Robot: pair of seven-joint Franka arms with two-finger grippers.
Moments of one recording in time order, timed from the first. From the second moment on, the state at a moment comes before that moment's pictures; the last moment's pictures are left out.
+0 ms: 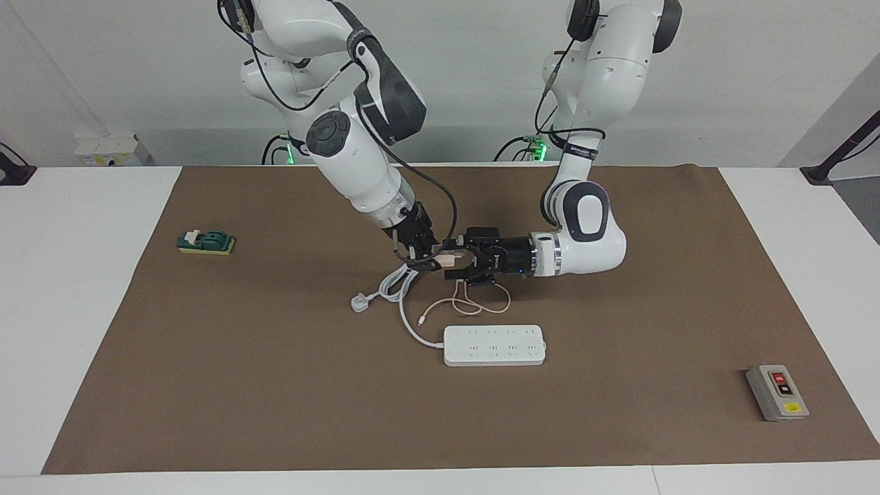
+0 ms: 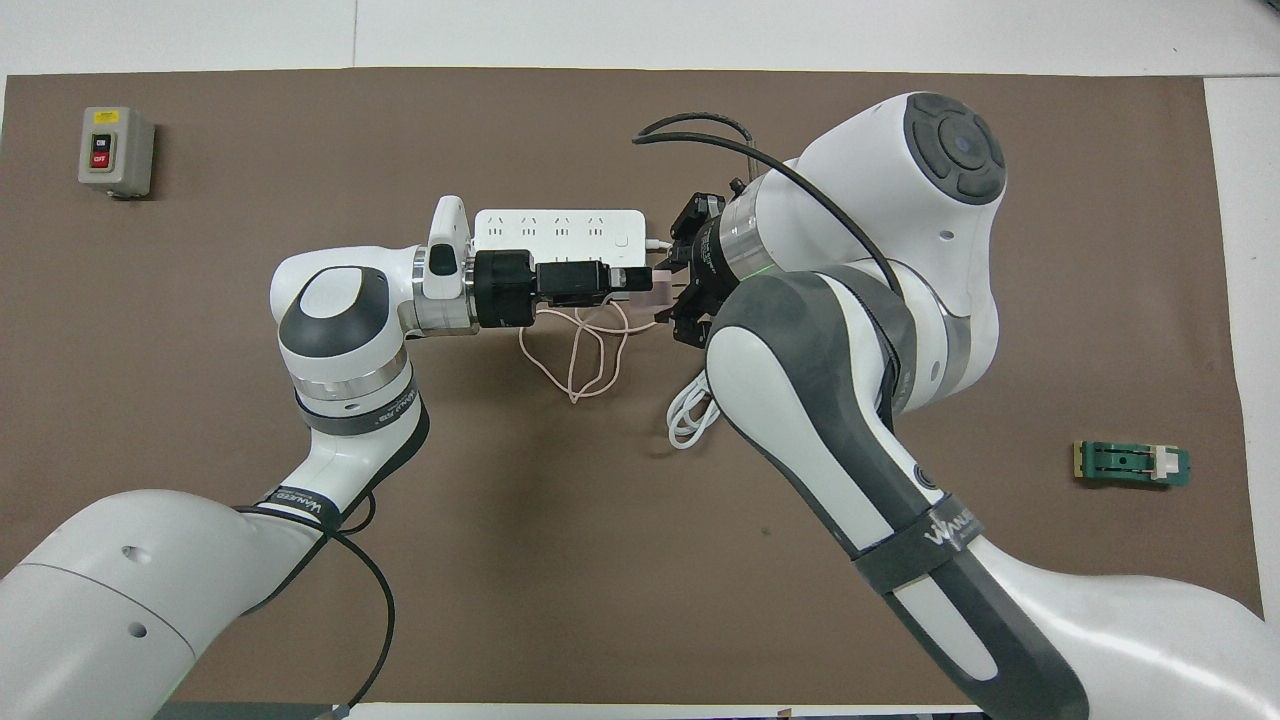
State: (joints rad) left arm -0.33 0.43 -0.05 -1.86 -1.75 1.86 0.86; right arm 0.37 0.32 0.07 -1.59 0.42 2.05 1.84
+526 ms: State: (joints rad) left arm -0.31 0.41 -0.04 -1.90 -1.75 1.85 0.85; right arm 0.36 0.32 0.07 -1.59 0.42 2.05 1.84
